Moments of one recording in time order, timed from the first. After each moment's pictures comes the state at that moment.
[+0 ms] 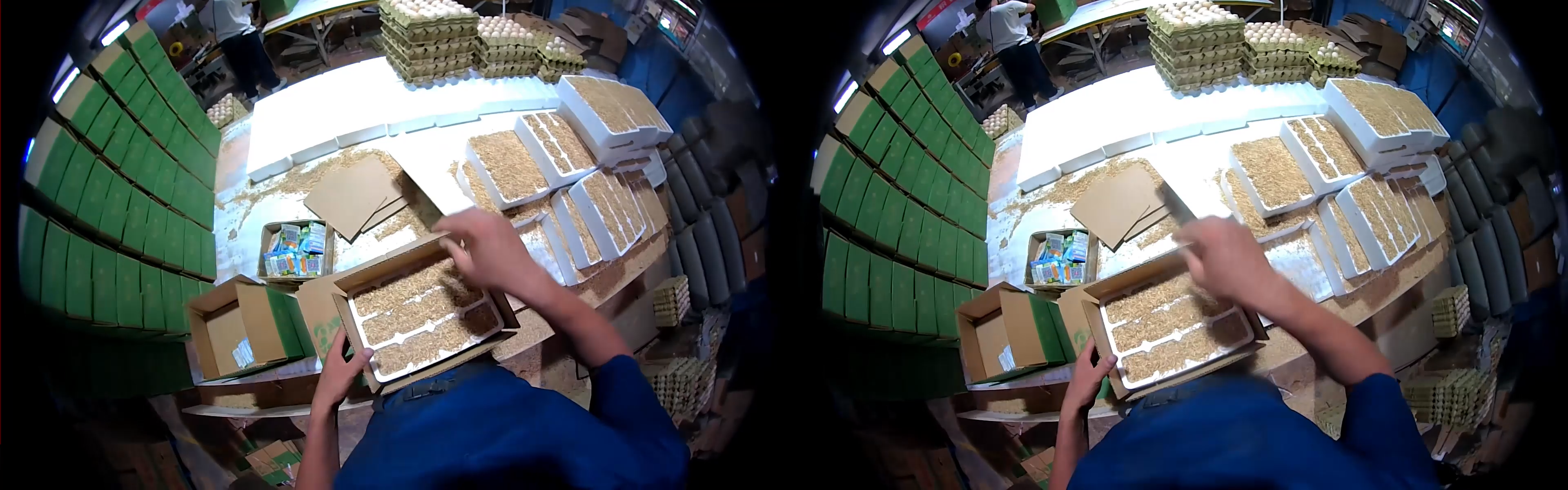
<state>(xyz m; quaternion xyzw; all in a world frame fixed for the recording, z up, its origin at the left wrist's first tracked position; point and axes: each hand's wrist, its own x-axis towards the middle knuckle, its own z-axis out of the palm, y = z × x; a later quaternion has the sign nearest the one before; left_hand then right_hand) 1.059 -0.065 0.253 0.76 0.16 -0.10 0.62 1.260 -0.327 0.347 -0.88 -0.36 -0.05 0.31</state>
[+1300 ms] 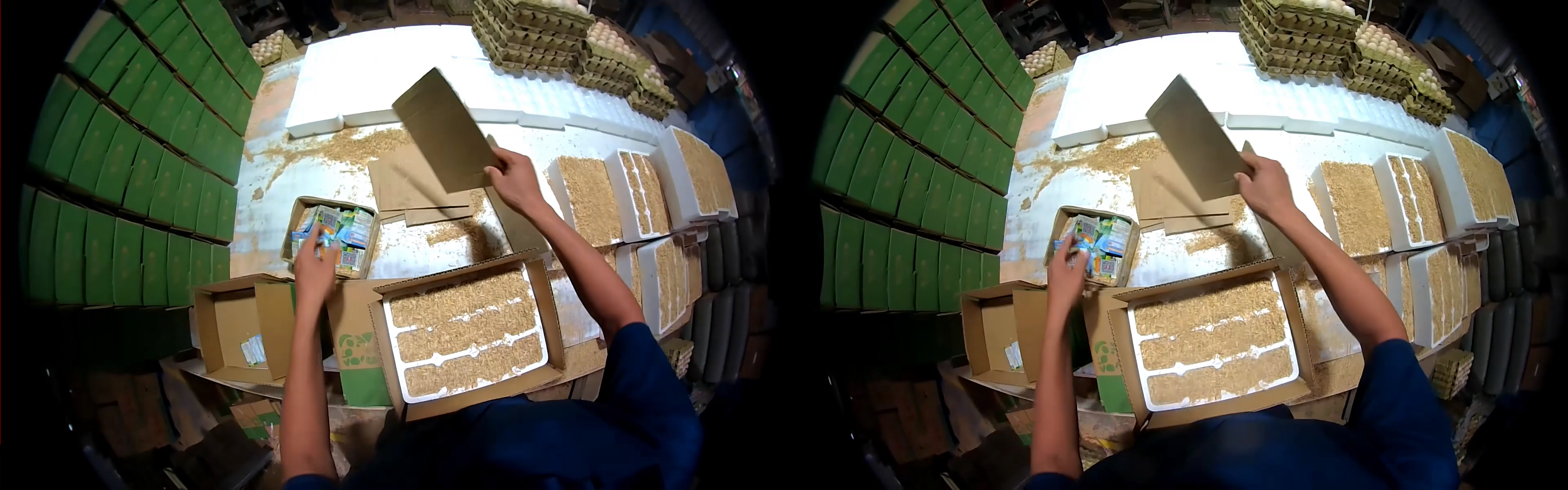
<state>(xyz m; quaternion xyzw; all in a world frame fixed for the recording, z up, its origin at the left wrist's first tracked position) 1.235 0.090 0.169 0.85 0.30 0.07 0.42 1.489 -0.231 0.201 -0.88 -0.22 0.01 0.43</state>
